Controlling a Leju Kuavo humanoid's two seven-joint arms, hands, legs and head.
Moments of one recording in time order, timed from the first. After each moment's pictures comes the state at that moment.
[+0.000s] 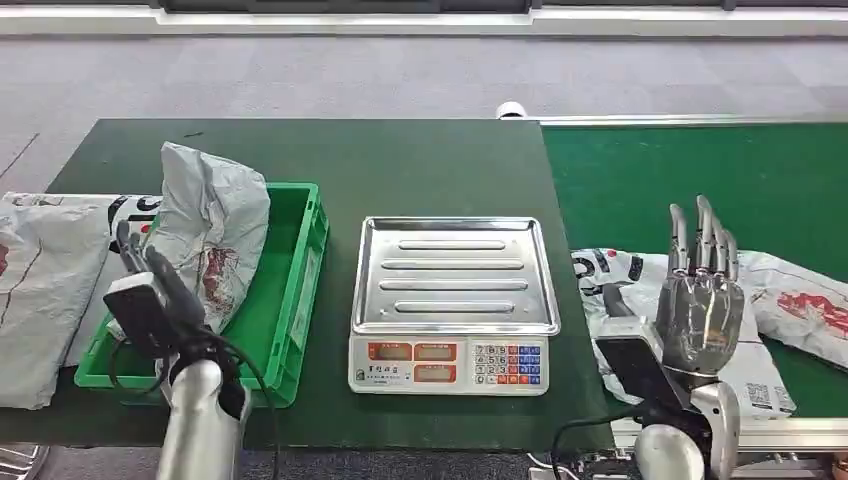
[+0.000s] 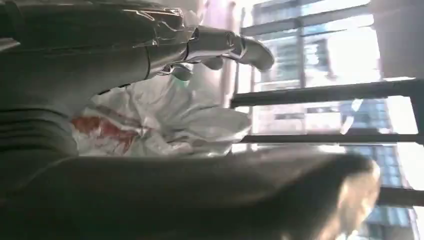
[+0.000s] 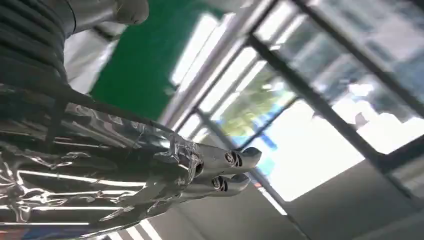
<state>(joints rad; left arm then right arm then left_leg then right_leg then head) -0.18 -0.27 0.15 -1.39 -0.21 0.49 -0.58 0.05 0.08 -0.05 -1.77 1.00 -0.39 -0.11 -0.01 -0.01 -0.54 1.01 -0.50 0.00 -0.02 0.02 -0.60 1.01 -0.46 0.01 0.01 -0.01</state>
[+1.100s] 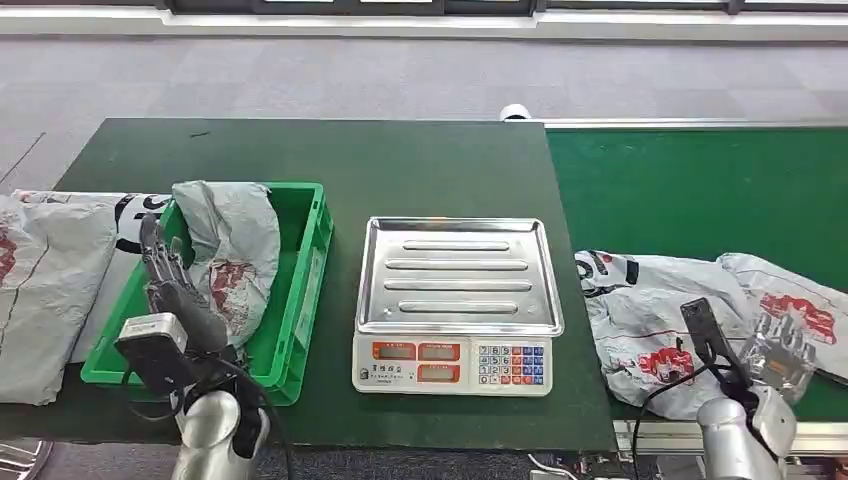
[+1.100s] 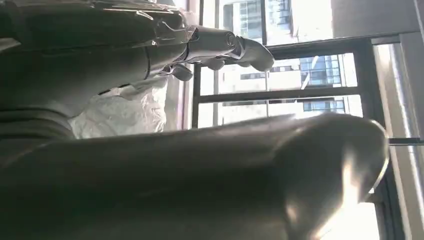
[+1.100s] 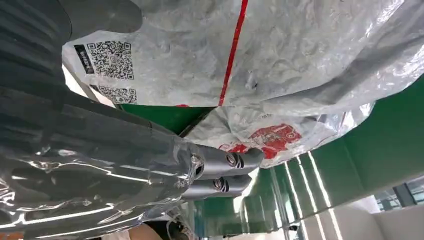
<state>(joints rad) -0.09 -0.25 -0.06 -1.52 -0.18 0.43 -0.60 -0.33 -0.14 -0.55 -0.68 1.22 -0.52 0.00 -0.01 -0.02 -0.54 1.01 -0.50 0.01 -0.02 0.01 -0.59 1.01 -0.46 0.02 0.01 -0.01</state>
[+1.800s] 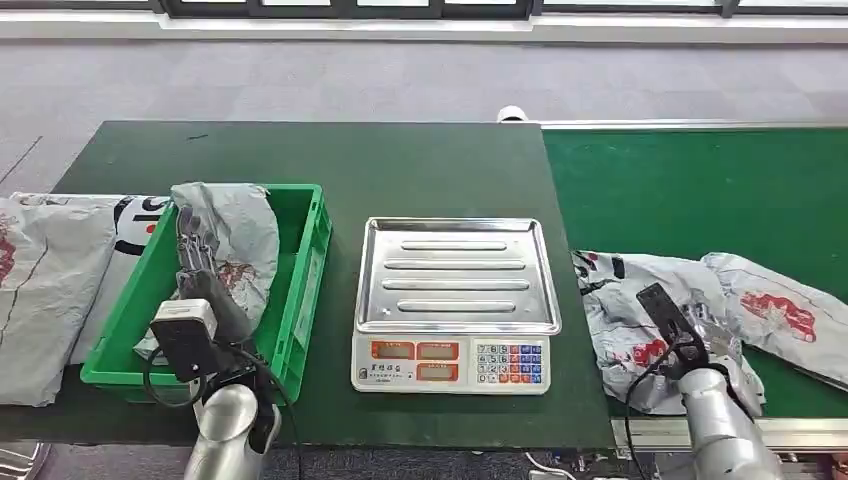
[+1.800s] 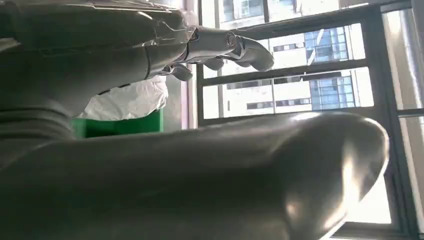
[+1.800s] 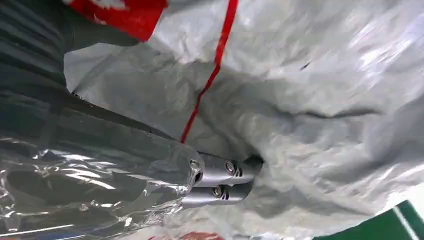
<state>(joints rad) -0.12 -0.25 -0.11 -1.47 -0.23 0.42 -0.55 -0.49 -0.13 -0.55 -0.45 1.23 -0.12 -0.08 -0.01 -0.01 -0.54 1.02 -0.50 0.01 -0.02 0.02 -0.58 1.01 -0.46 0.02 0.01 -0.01</state>
